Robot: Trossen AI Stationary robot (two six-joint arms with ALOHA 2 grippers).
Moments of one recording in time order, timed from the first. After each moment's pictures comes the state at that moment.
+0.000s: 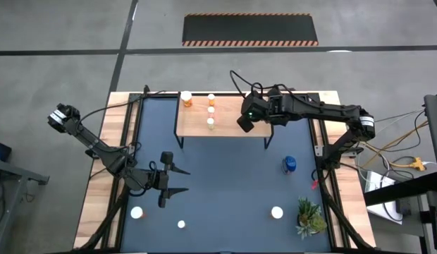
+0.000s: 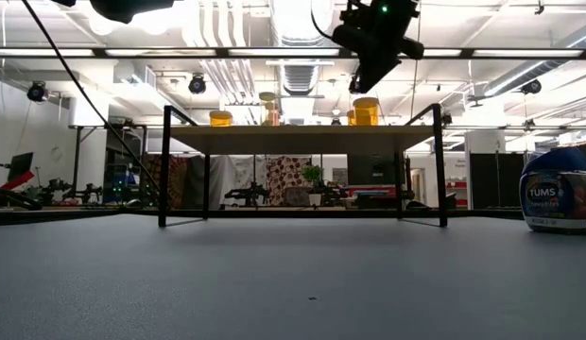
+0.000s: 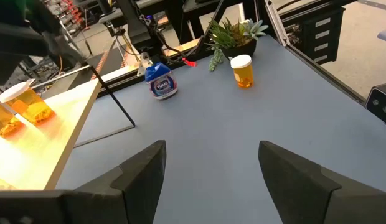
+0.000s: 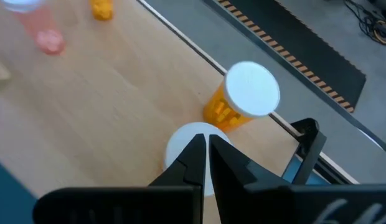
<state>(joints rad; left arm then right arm) -0.64 1.02 0.63 0.04 -0.58 0.09 -0.18 1.59 1.54 -1.01 0.55 0.45</state>
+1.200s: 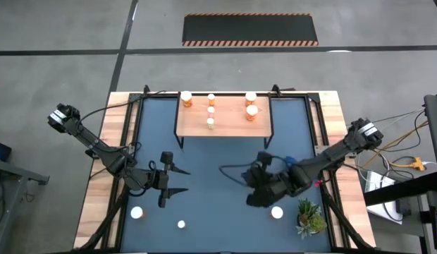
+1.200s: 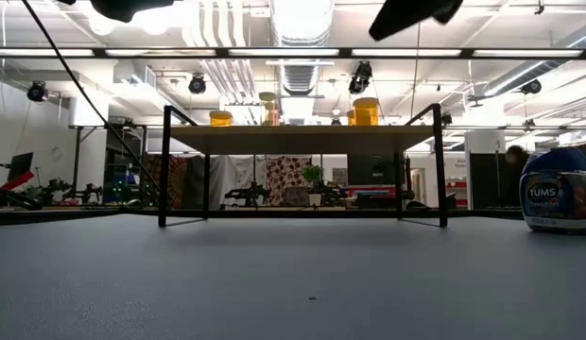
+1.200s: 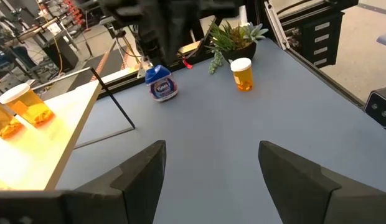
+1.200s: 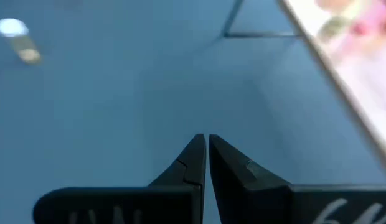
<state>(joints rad) -0.64 1.02 0.63 0.05 -0.58 0.09 0.51 1.59 1.28 -0.65 0.63 0.48</state>
